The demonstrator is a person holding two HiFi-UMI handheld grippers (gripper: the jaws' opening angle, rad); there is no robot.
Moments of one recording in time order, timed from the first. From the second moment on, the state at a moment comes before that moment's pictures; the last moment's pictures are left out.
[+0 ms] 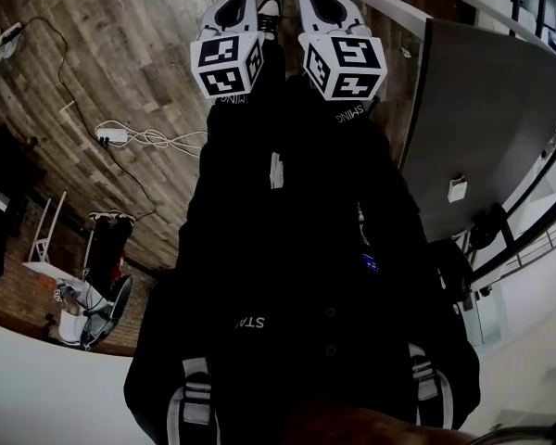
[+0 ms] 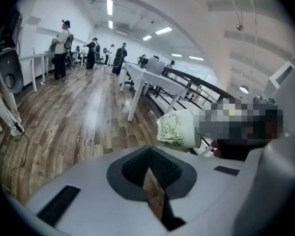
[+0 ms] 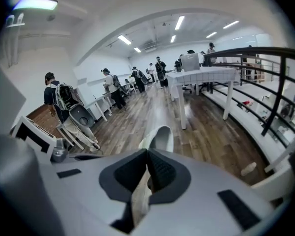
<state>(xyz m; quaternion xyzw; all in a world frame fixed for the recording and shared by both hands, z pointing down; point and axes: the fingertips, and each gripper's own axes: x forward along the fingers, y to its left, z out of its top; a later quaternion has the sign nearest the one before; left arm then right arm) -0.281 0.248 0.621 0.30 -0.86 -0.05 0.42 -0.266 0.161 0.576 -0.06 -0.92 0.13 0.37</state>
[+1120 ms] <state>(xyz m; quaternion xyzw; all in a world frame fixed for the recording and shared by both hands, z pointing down) -0.308 0.271 0.958 0.27 -0.79 -0.04 0.56 -0.287 0.180 0.932 -0.07 -0.83 0.13 0.53</state>
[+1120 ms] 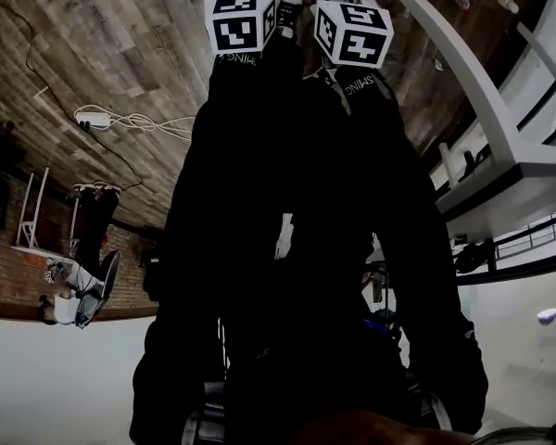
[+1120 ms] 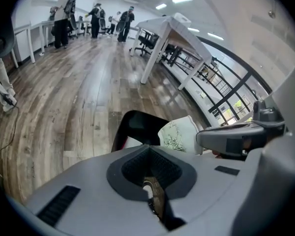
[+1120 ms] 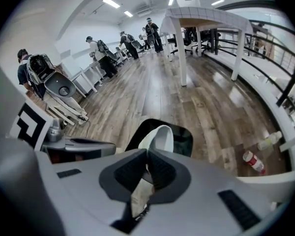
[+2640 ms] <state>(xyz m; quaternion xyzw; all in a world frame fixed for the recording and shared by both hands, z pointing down) -0.312 0.222 0.938 0.33 -0.75 0.01 0.57 -0.292 0.159 0.910 -0.05 -0.83 0.17 0.53</state>
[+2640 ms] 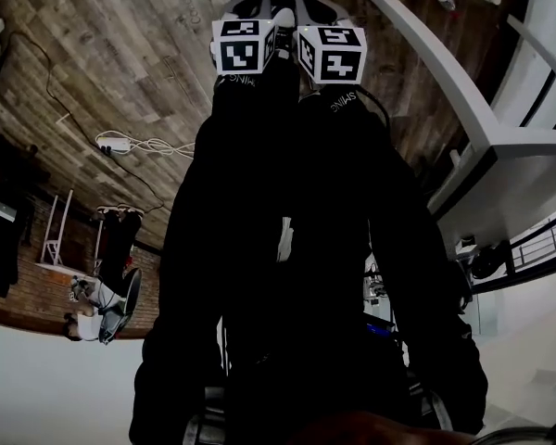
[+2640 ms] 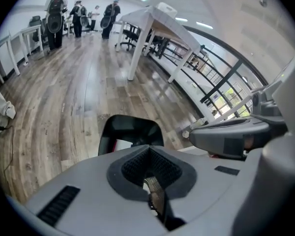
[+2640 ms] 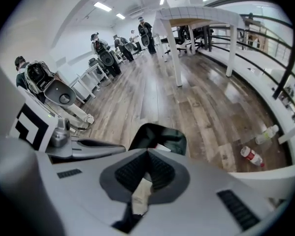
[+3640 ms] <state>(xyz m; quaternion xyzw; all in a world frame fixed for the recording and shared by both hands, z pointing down) -0.267 0.097 0.401 0.46 -0.85 0.01 0.27 -0.228 0.045 0.391 0.04 -0.96 0.11 0.25</state>
